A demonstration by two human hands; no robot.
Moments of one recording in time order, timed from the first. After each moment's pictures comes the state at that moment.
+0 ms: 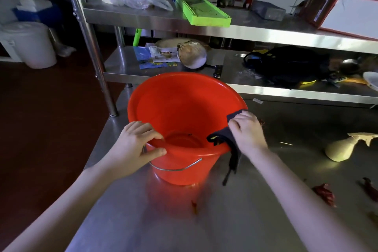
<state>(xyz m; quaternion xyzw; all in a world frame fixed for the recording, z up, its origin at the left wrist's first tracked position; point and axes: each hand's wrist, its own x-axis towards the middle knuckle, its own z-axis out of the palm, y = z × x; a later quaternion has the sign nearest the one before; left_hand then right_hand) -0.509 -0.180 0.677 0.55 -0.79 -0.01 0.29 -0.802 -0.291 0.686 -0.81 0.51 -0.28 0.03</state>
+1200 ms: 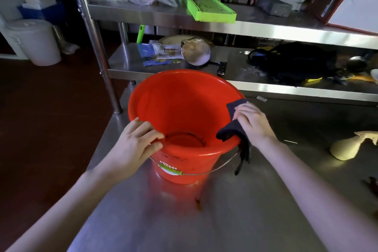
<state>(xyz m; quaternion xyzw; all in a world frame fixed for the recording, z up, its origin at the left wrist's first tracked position) -0.498 -0.168 0.666 0.55 -0.79 0.03 0.27 -0.815 -0.312 0.686 -0.83 0.45 -0.31 0.08</state>
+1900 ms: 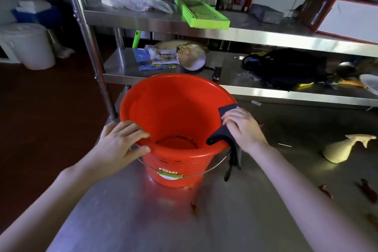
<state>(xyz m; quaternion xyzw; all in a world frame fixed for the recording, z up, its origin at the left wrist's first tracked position) -0.478 -0.170 0.676 0.58 -0.79 0.04 0.21 -0.808 -0.310 0.682 -0.85 0.44 -0.28 0.04</state>
